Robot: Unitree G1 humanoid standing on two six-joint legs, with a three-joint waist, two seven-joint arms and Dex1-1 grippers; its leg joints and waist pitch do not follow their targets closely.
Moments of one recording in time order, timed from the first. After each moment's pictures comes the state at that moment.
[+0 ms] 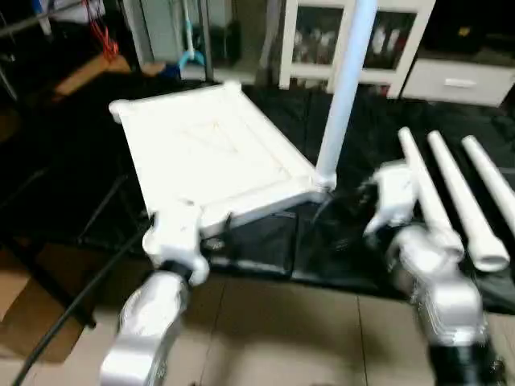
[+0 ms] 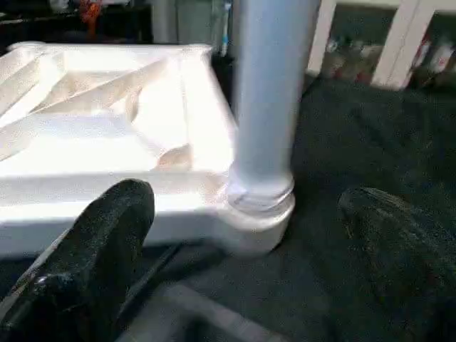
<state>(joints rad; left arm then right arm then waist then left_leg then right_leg) 0.07 0.06 -0.08 -0.34 -0.04 0.37 -0.09 -0.22 -0.19 -0.01 -0.03 0.16 0.38 0.24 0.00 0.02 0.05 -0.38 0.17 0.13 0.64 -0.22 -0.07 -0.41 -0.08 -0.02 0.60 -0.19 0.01</state>
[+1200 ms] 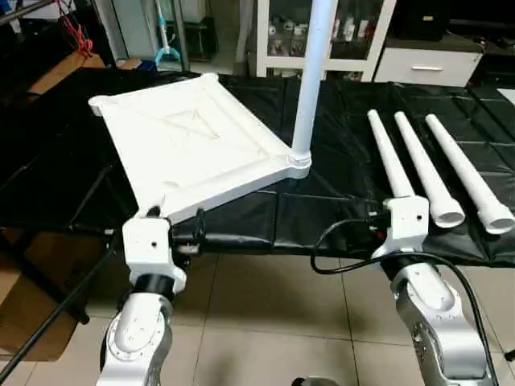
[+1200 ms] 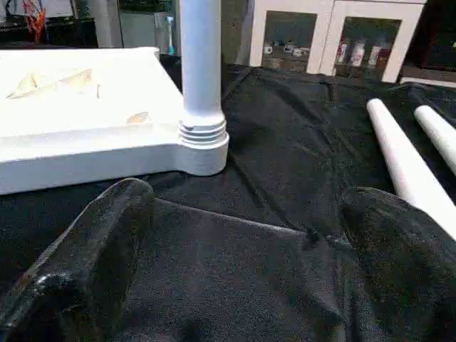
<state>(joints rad) 0.16 0.01 -0.06 -0.38 0.00 0.18 -0.01 -0.06 -0.15 -0.03 -0.15 0.13 0.28 0.18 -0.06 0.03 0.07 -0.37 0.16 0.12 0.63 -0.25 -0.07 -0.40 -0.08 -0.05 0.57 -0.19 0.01</state>
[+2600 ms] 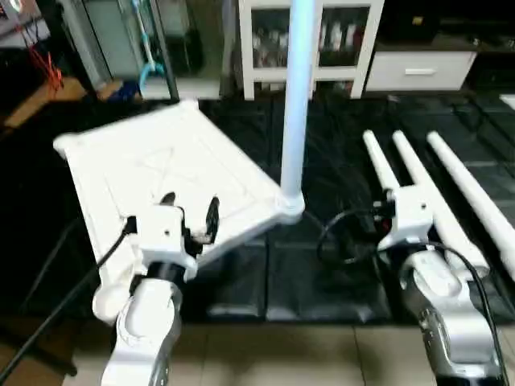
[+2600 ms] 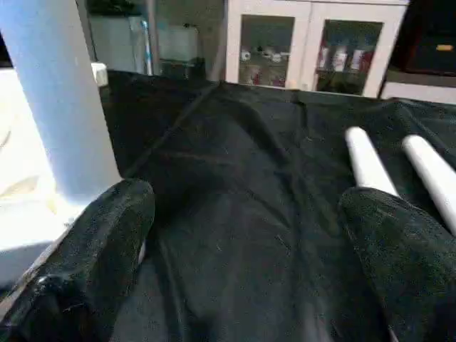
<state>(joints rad) 0.09 0.02 -0.08 -0.36 0.00 0.18 -0.03 -0.11 -0.17 -0.04 -0.14 0.12 0.33 0.20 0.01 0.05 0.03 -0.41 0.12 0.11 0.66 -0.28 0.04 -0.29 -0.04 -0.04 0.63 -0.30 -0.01</state>
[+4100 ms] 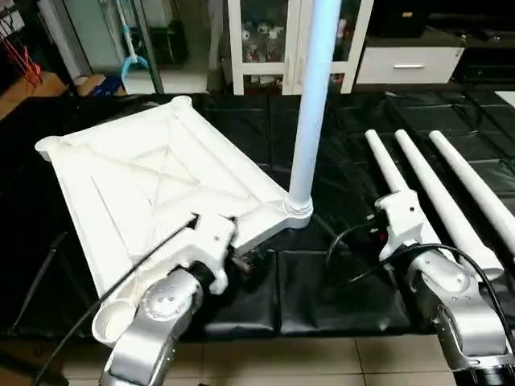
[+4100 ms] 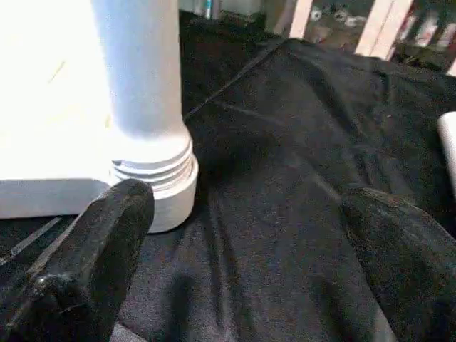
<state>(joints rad) -0.07 0.17 -0.25 -0.13 -0.09 0.33 -0.40 -0.14 -0.33 0.00 -0.04 0.15 0.31 0.42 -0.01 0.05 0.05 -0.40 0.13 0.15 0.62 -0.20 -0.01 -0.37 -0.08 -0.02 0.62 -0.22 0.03</state>
